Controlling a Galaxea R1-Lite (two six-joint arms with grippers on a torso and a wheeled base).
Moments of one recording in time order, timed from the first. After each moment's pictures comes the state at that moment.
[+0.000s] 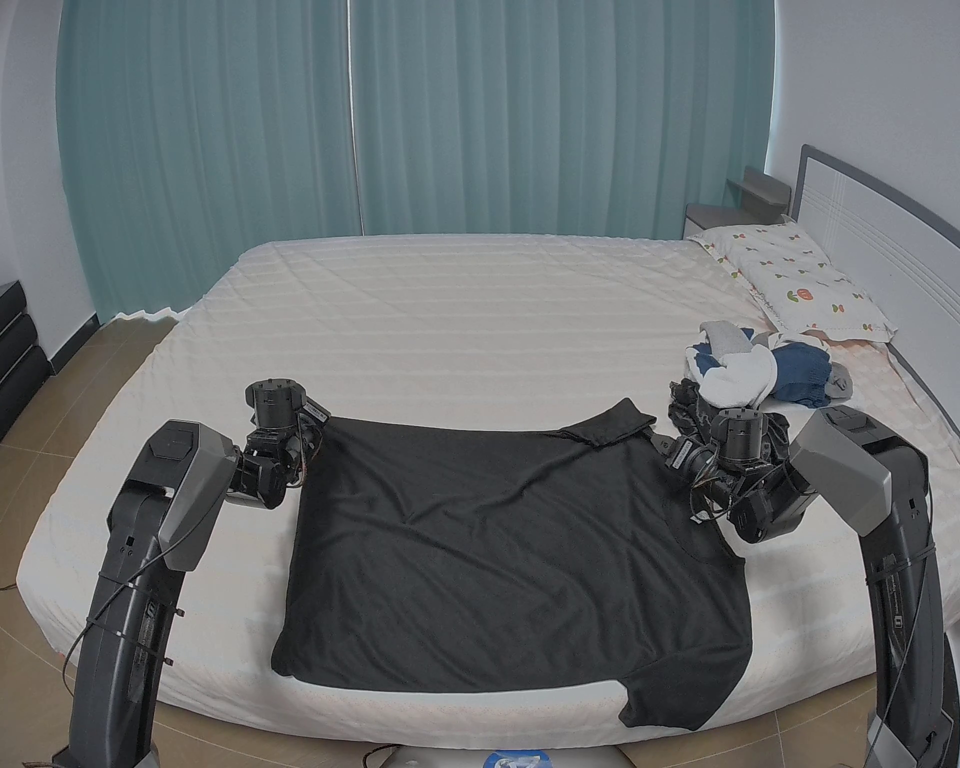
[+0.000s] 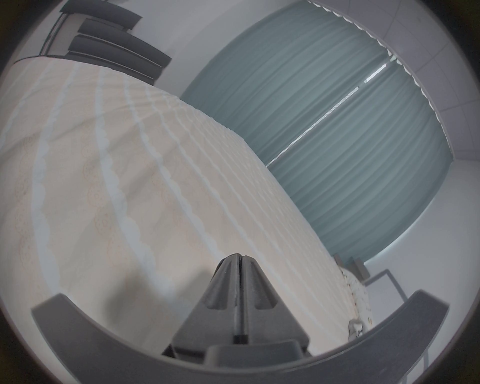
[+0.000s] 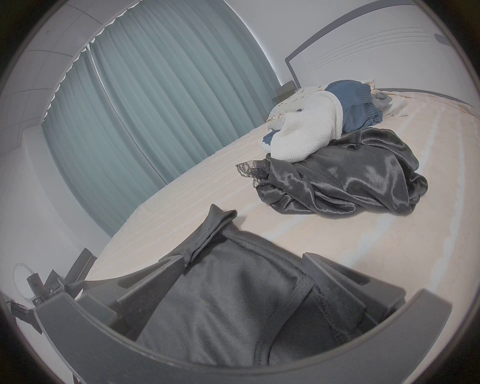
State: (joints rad) left arm -0.07 2.82 -1.95 -0.59 0.15 -0.93; right arm 0.13 2.63 -1.38 -0.91 -0.07 0.56
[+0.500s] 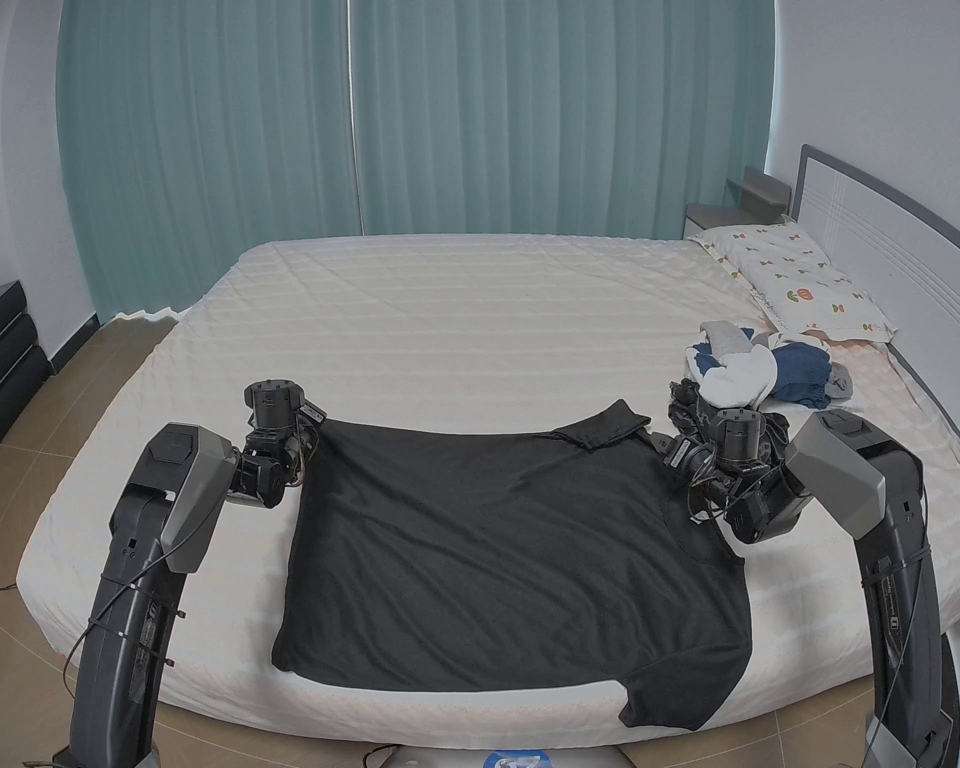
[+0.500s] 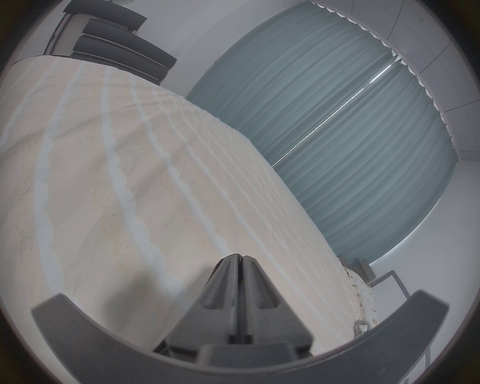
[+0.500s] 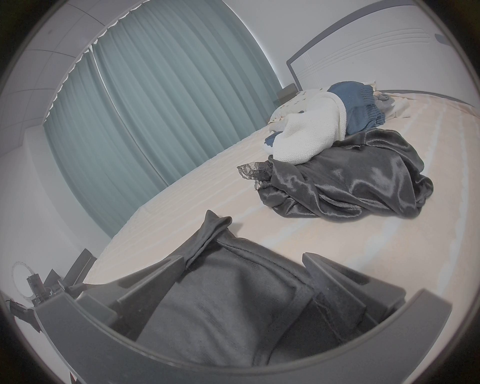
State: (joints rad) left arm -0.06 2.84 -1.99 -0.55 0.18 -0.94; right arm 0.13 2.66 -1.41 -0.92 -0.07 0.55
